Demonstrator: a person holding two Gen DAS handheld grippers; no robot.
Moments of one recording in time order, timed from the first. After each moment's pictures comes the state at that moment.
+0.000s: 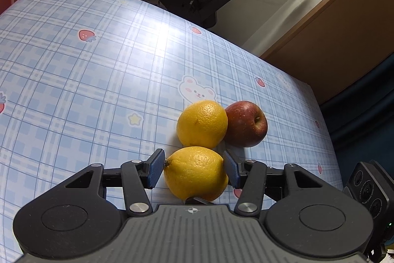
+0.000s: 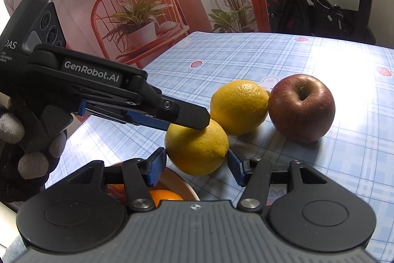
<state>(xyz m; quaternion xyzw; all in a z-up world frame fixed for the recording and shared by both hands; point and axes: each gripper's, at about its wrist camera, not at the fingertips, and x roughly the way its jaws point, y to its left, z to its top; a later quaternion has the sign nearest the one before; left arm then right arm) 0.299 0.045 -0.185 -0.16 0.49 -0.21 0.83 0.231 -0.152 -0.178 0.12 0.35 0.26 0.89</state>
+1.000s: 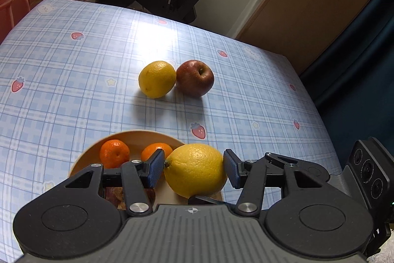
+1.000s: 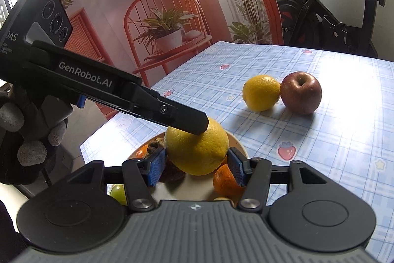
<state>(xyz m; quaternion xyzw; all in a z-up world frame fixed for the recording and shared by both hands) 0.189 0.023 -0.138 -0.10 0.48 -0.23 0.84 0.123 -0.165 -0.145 0.11 0.33 0.30 0.89</state>
